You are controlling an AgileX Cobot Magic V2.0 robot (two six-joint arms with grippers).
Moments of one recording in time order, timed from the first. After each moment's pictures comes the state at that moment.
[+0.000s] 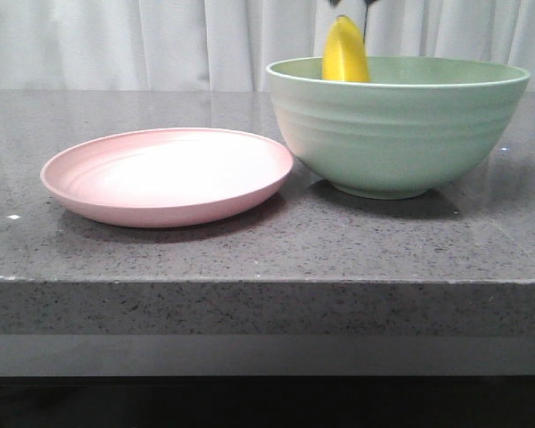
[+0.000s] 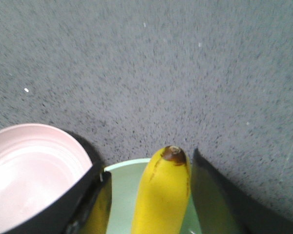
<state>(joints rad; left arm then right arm) -0.47 1.01 -0.88 -0.15 0.20 0.04 0.29 1.65 -1.62 0.36 0.72 -0.25</state>
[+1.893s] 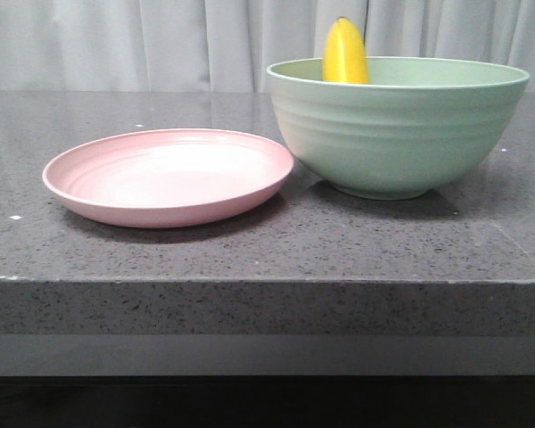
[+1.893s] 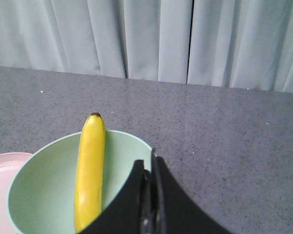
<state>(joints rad) -0.06 0.60 -0.67 -0.02 0.19 0.04 0.10 0.63 -0.75 0.34 0.34 -0.26</state>
